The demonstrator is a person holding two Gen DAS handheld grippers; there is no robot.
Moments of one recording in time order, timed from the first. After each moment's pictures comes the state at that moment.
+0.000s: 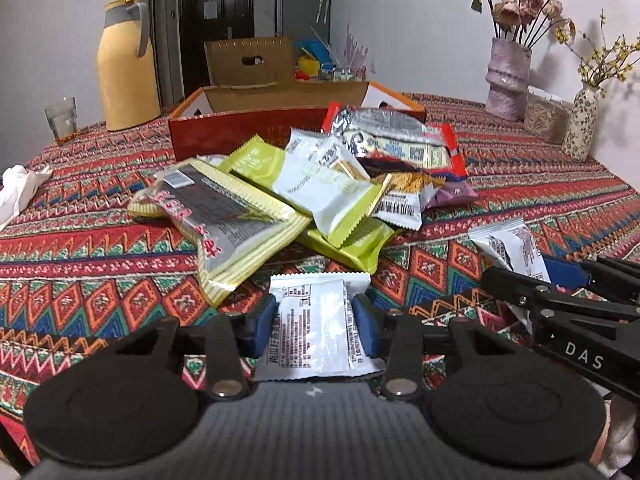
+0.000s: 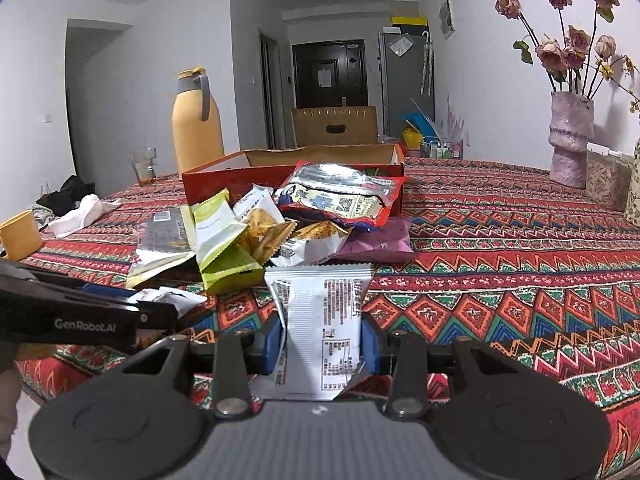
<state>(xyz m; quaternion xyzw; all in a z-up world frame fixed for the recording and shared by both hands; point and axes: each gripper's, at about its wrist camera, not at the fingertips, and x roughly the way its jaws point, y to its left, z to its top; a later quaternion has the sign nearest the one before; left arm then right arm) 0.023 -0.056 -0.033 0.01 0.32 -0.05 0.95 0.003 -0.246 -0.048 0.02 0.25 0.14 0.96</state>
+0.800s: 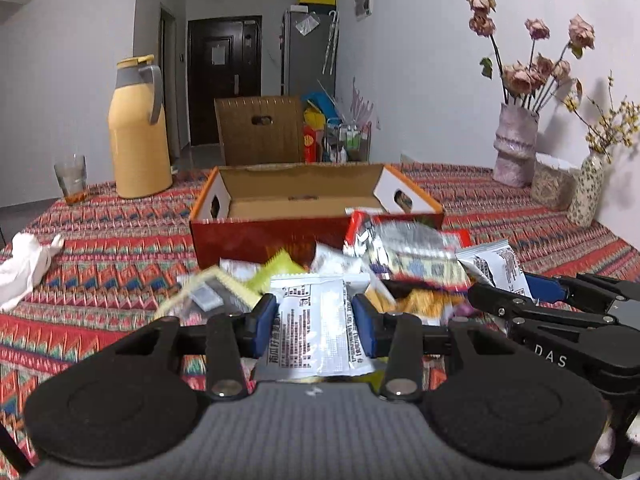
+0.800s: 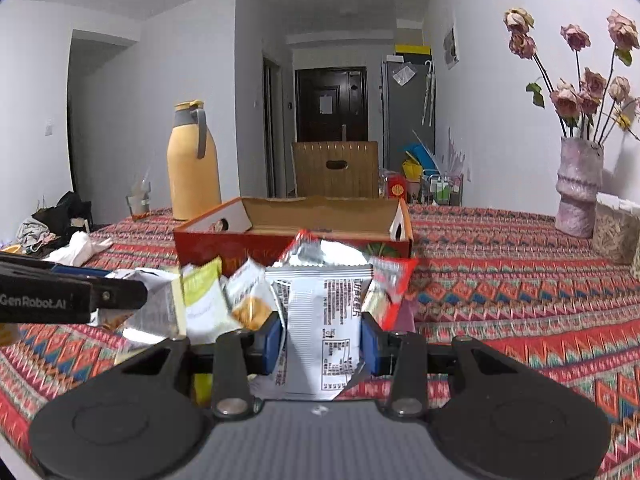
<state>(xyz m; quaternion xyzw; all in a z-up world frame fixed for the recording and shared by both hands) 0.066 -0.035 0.032 0.00 0.25 -0.05 0.97 0.059 -0.232 -0.001 0.01 0.20 0.13 0.97</state>
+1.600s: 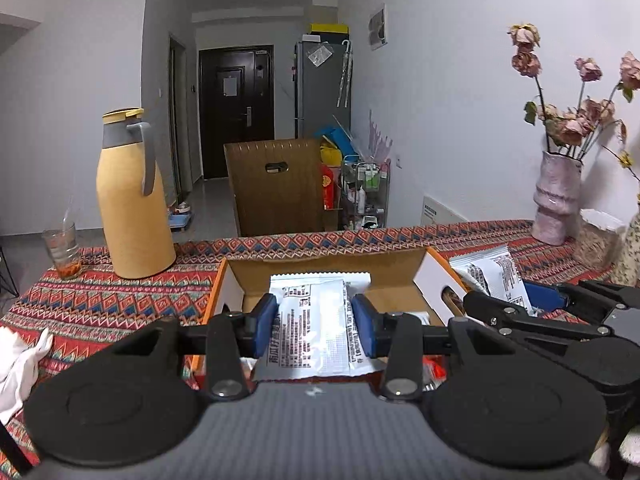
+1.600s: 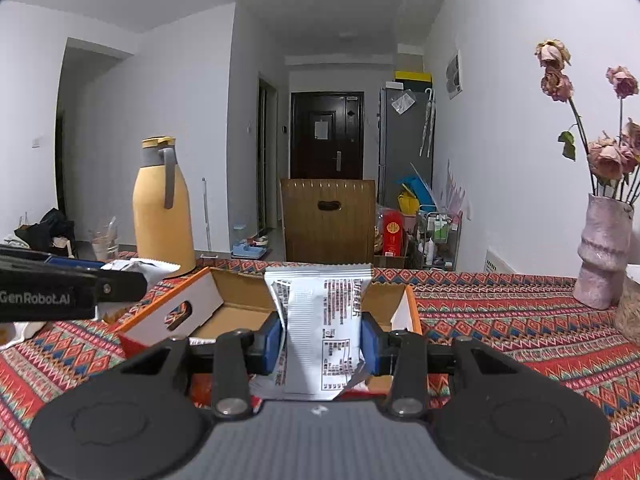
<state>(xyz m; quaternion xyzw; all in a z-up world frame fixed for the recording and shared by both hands) 0.207 -0.024 0.082 0.01 0.20 -0.03 0.98 0.203 -0.206 0.052 -0.01 0.17 0.12 0.98</state>
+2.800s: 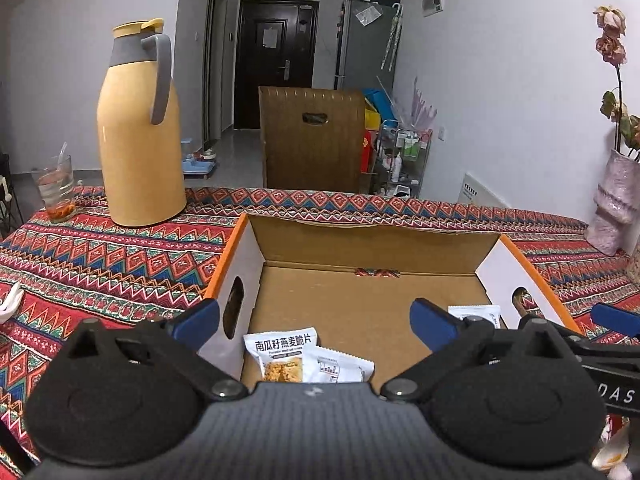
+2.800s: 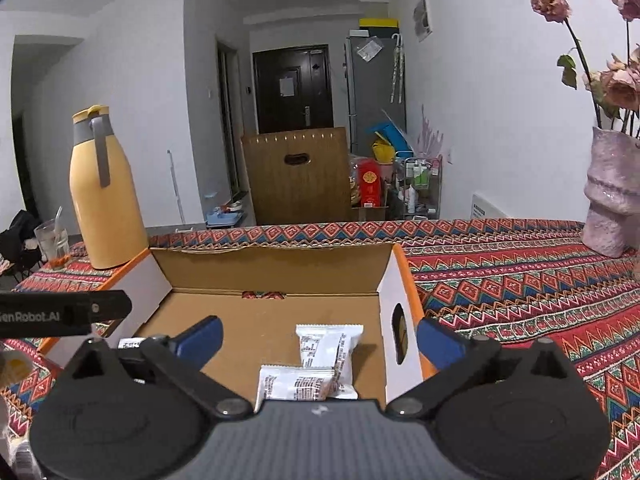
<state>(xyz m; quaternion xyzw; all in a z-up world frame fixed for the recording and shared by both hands) 0.298 0.004 0.031 -0.04 0.27 0.02 0.96 0.304 -0.206 0.011 0.04 0.24 0.08 0.97</state>
